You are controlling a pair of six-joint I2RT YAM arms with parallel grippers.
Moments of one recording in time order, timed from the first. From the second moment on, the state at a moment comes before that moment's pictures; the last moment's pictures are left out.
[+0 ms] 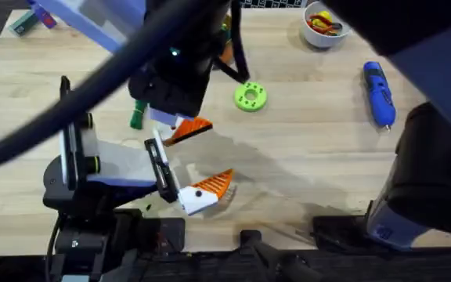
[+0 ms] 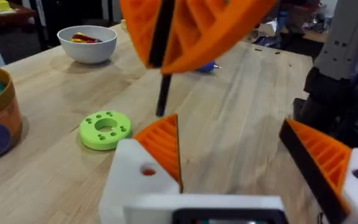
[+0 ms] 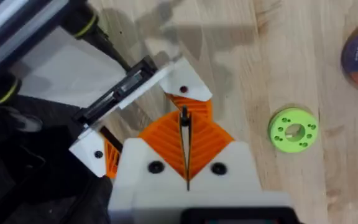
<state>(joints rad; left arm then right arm) -0.01 0.01 0.01 -0.12 1.16 0.00 1.06 2.03 2.43 -1.66 -0.08 -0.24</state>
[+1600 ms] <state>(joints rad) -0.01 0.01 0.01 -0.12 1.16 0.00 1.06 2.10 2.43 -1.66 -0.08 -0.25</state>
